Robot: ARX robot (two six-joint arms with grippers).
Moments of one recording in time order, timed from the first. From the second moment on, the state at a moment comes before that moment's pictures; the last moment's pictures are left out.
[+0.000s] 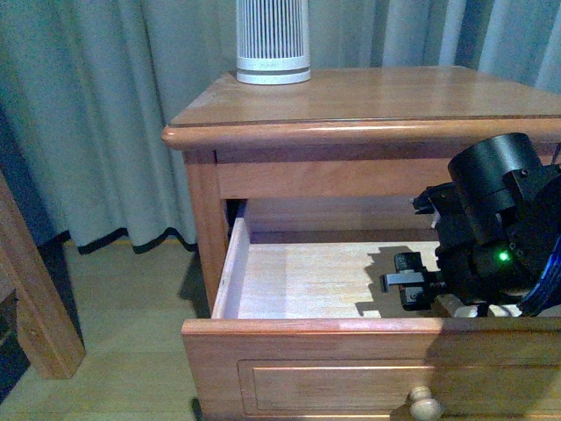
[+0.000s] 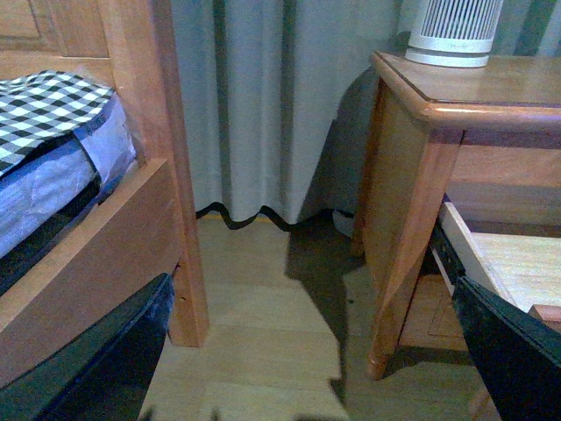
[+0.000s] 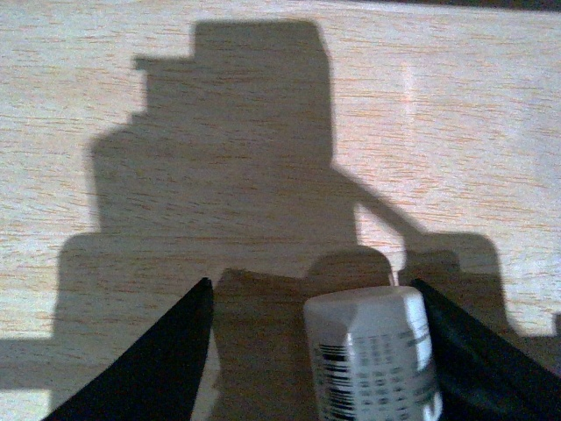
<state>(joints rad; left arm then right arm) 0.00 0.00 0.01 0.00 0.00 -0.01 0.17 2.16 1.13 0.21 0.12 0.13</state>
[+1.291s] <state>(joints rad) 0.00 0.00 0.01 0.00 0.00 -0.01 0.19 2.27 2.09 -0.22 0.13 -0.05</state>
